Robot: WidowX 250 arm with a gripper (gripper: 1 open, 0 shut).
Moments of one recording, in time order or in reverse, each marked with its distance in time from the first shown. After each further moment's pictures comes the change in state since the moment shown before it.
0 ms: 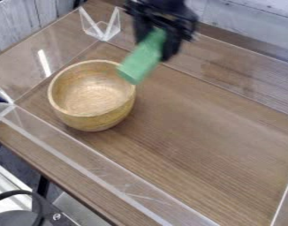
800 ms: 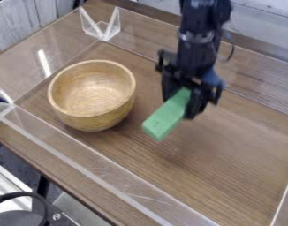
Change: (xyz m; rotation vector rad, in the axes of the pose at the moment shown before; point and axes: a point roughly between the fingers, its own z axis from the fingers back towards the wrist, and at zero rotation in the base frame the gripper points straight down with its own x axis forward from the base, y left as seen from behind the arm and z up) arm -0.009 -0.019 -0.068 -0.047 0.060 -0.031
